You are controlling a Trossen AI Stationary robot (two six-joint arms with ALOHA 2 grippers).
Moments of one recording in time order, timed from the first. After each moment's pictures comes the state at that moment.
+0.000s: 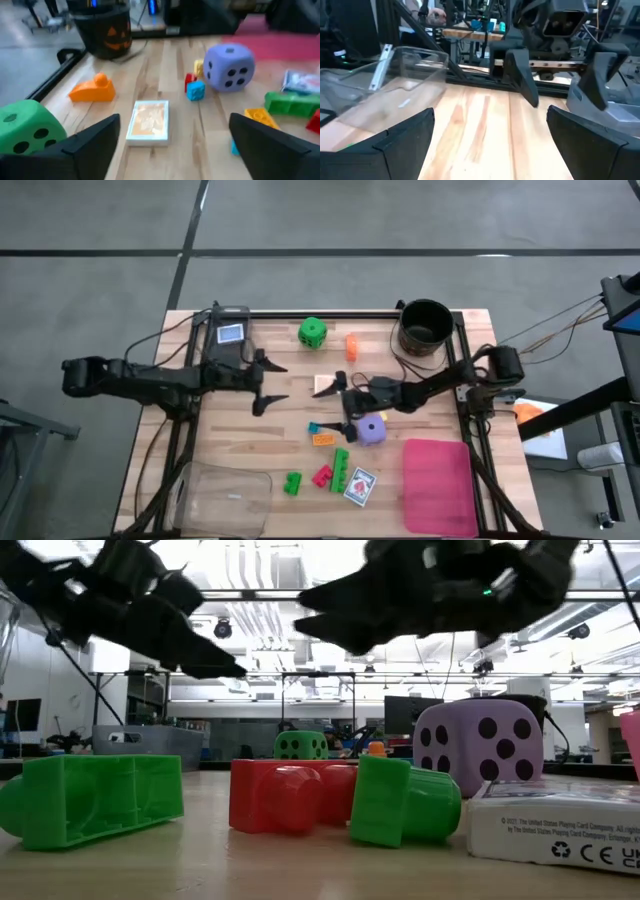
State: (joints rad) left arm 0.20 1.07 0.32 0.39 0.11 0.14; right arm 0.07 1.74 0.74 0.92 -0.07 -0.06
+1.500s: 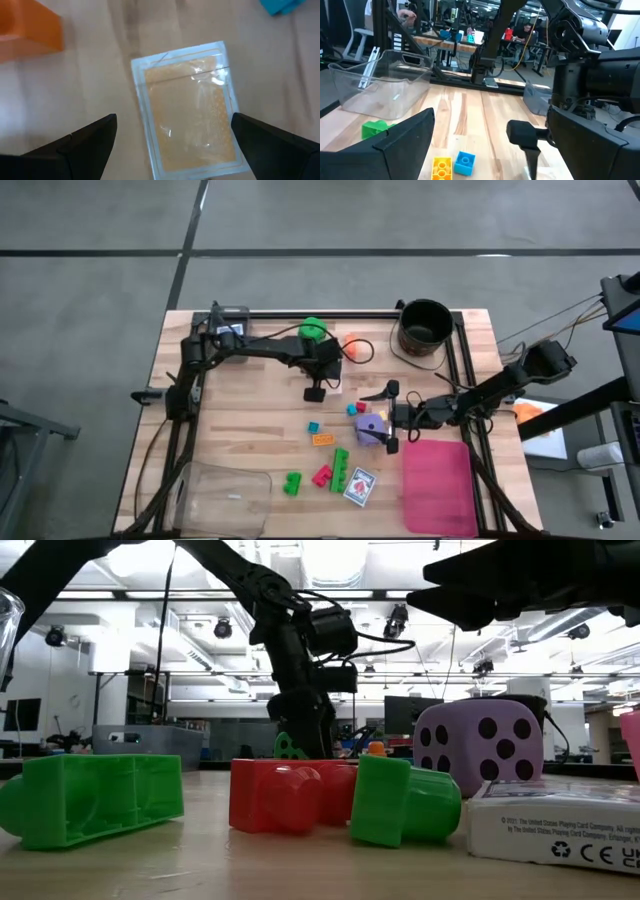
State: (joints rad) left arm 0.26 2.09 1.45 -0.60 0.10 0.42; right arm 0.36 1.34 0.34 0.99 0.42 -0.13
